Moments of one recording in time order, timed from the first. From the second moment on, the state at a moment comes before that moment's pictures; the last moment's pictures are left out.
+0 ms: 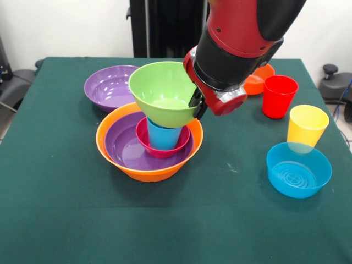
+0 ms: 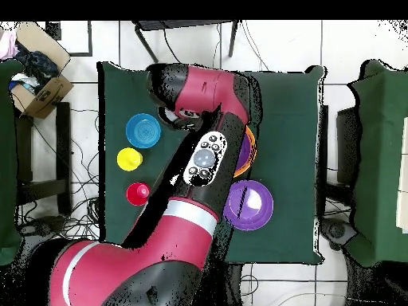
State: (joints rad) arm 0.07 -0.18 -0.53 0.89 0.28 1.22 2.51
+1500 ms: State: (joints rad) arm 0.06 -0.18 -0.53 0.90 0.28 1.22 2.51
